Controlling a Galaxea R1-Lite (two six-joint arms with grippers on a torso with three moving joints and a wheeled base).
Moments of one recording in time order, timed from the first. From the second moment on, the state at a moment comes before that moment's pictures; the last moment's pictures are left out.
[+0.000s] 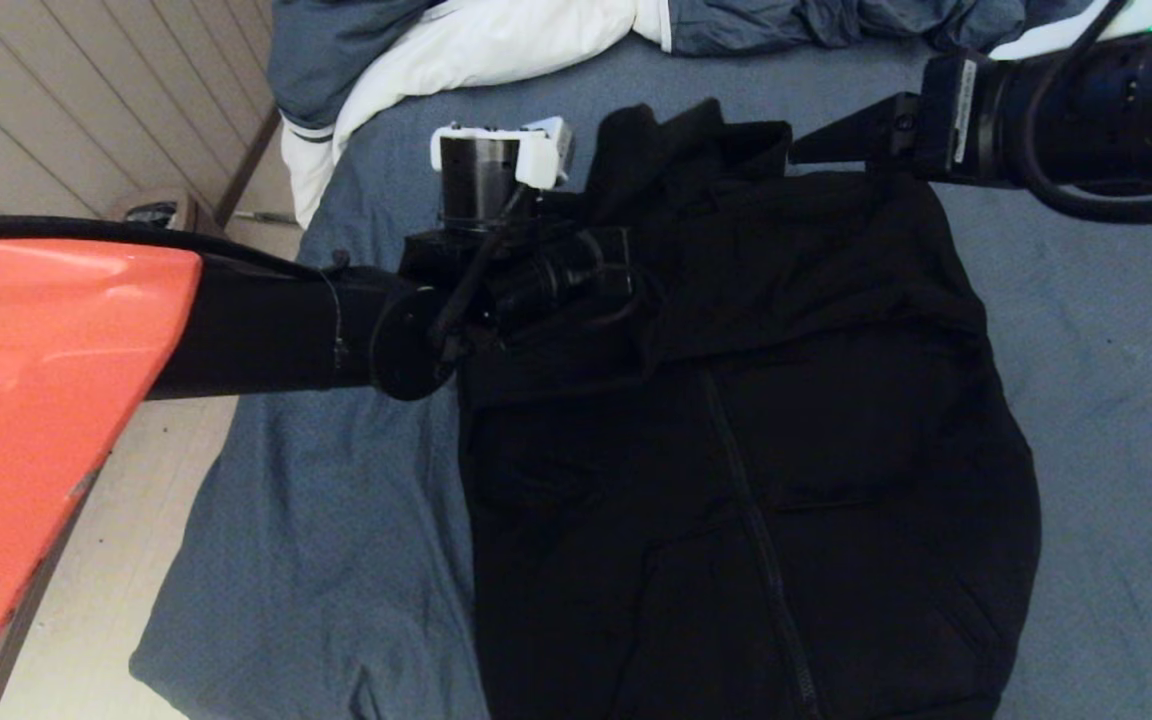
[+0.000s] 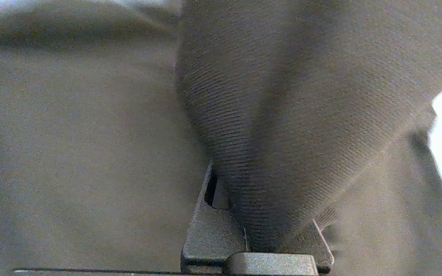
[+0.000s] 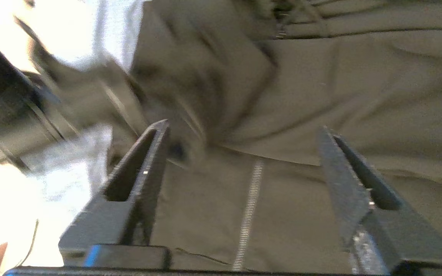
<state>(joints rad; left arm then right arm) -0.70 2.11 -1.74 -0.36 0.06 -0.23 0.43 1.53 -1.74 0.40 0.05 0.11</state>
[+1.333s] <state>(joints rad) 0.02 1.85 -1.44 -0.50 0.06 -0.14 0.40 1.46 -1.54 0.36 0.08 0.10</state>
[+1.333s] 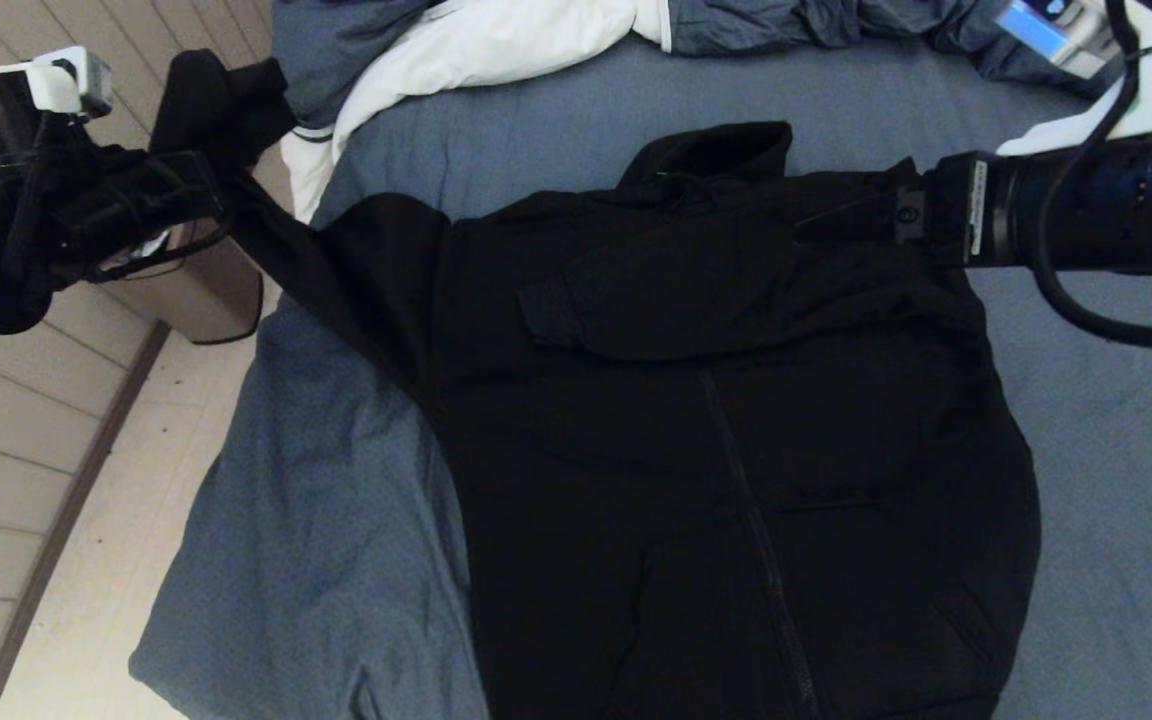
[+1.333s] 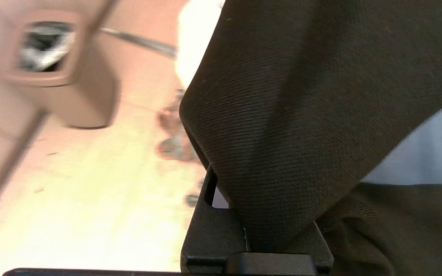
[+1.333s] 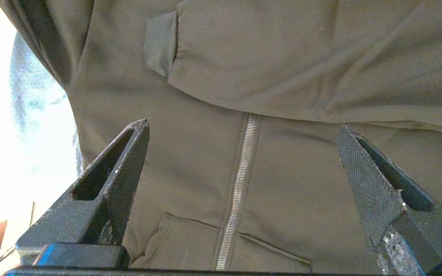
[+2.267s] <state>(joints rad) 0.13 1.83 -1.20 -0.66 0.05 -0.17 0.41 1.49 -1.54 0.35 0.08 0.10</state>
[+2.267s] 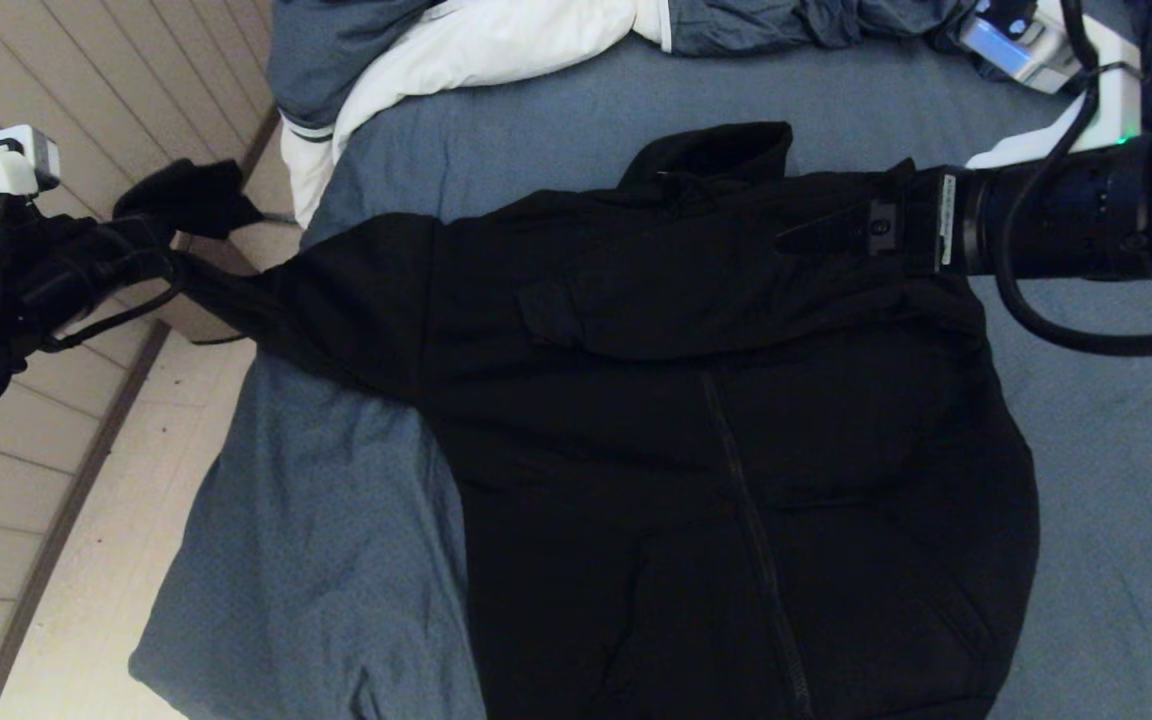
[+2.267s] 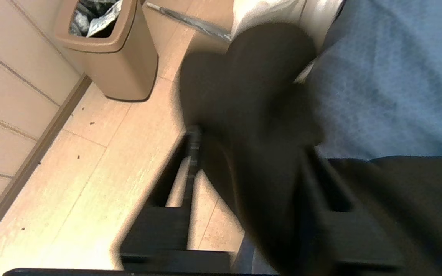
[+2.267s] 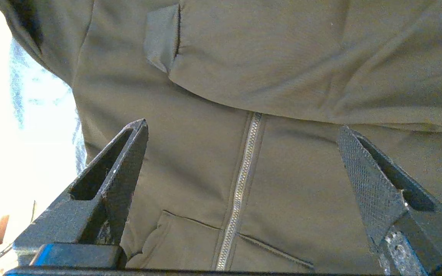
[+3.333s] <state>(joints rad) 0.06 1.82 -1.15 -0.64 0.07 -0.22 0.40 1.48 -1.54 0.35 0.08 0.10</state>
